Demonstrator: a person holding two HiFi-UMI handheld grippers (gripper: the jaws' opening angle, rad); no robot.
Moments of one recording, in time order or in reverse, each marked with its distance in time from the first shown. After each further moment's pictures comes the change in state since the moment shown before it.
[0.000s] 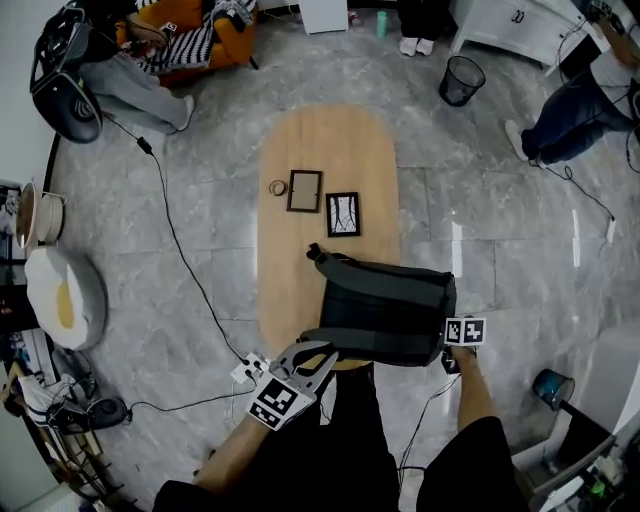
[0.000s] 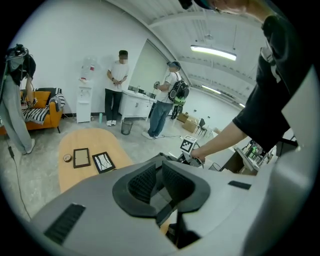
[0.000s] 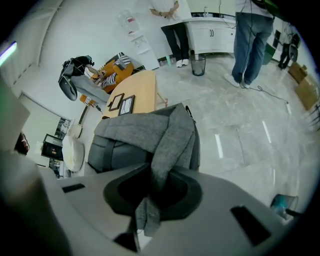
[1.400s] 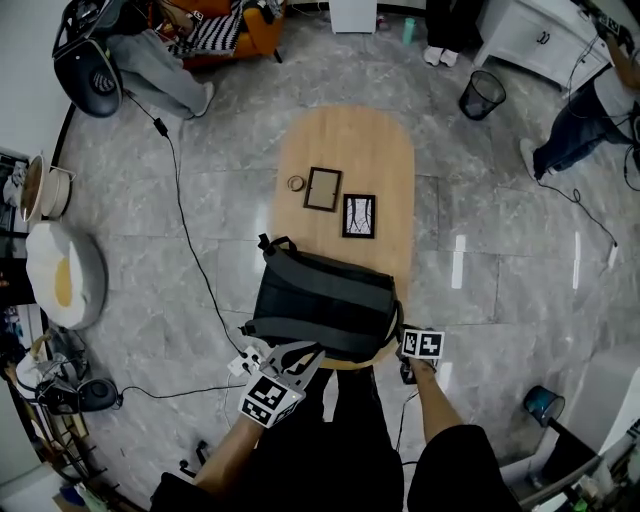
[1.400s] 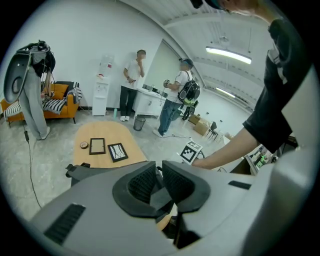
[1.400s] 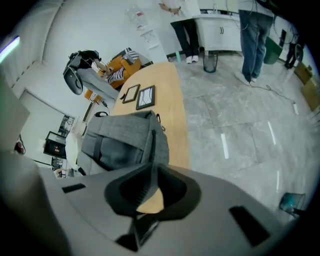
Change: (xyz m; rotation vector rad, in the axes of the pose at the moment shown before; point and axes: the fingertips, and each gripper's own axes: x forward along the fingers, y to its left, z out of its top) left arm -0.042 0.036 -0.034 -0.133 0.019 0.109; right arm 0.053 0.126 -0.018 -0.018 0.007 0.030
